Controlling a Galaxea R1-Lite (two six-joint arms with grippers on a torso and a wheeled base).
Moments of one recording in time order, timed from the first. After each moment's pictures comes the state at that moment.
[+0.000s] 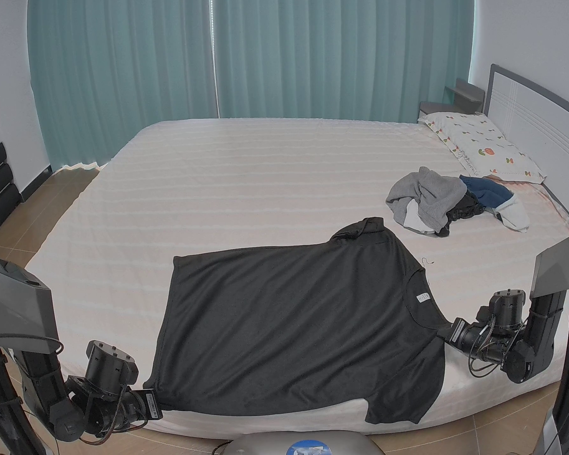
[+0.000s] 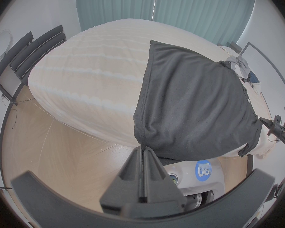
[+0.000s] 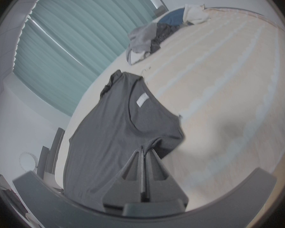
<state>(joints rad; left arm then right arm) -0.36 2.03 -0.02 -1.01 0.20 -0.54 0.05 2.32 -0.30 -1.39 0.20 0.63</state>
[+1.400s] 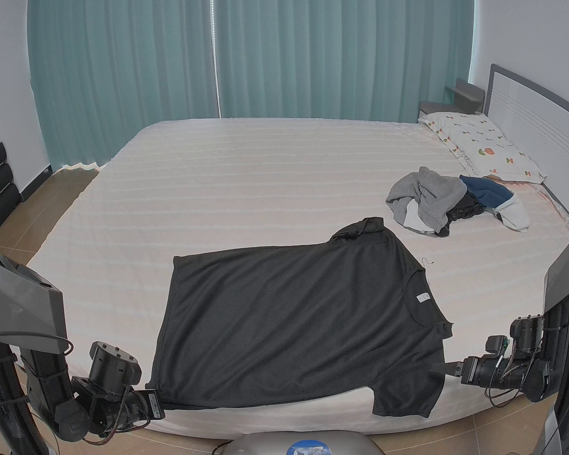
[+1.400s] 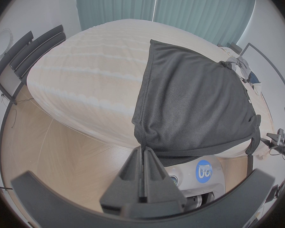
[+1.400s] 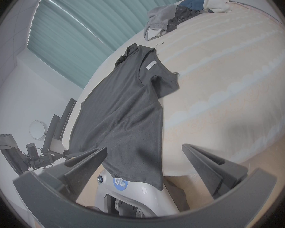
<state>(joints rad) -0.36 2.08 -0.02 -1.06 0.20 -0.54 -0.08 2.37 -0.02 -1.55 0.50 0.32</state>
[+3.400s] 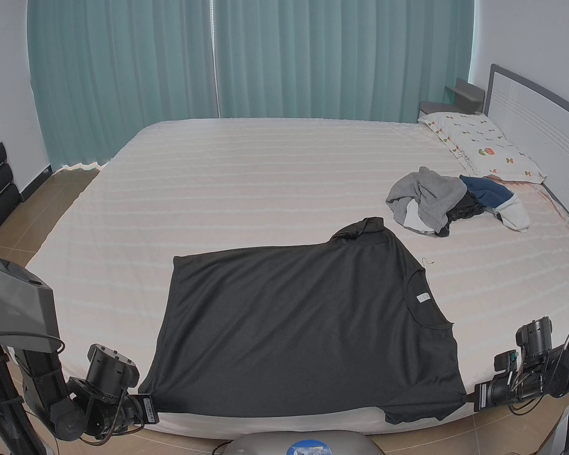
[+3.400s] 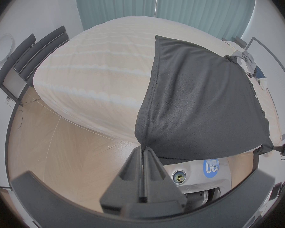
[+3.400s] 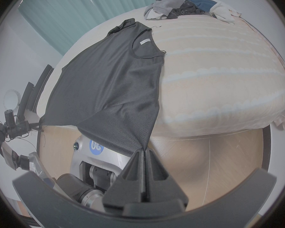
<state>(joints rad) -0.35 2.04 -0.02 -0.96 0.24 -0.53 -0.01 1.98 -0.02 -0.89 0.23 0.07</state>
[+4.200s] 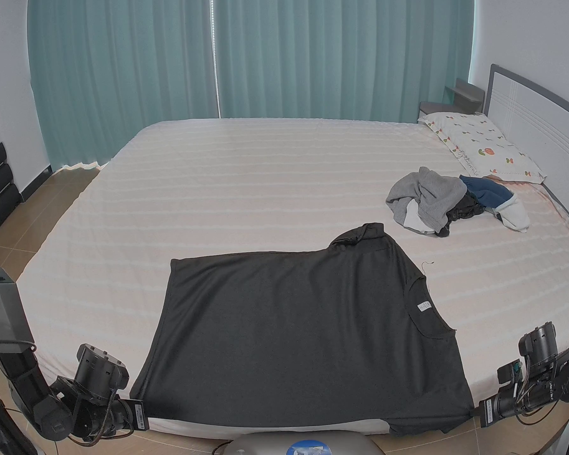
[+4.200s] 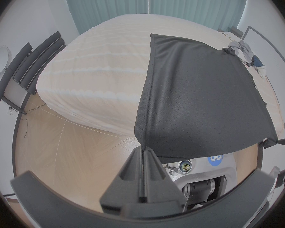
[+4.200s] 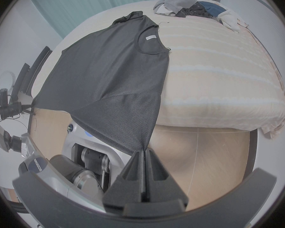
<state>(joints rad) -0.34 1.90 -0.02 -0.77 0.24 -0.45 0.07 1.77 -0.02 -0.60 0.12 0.01</state>
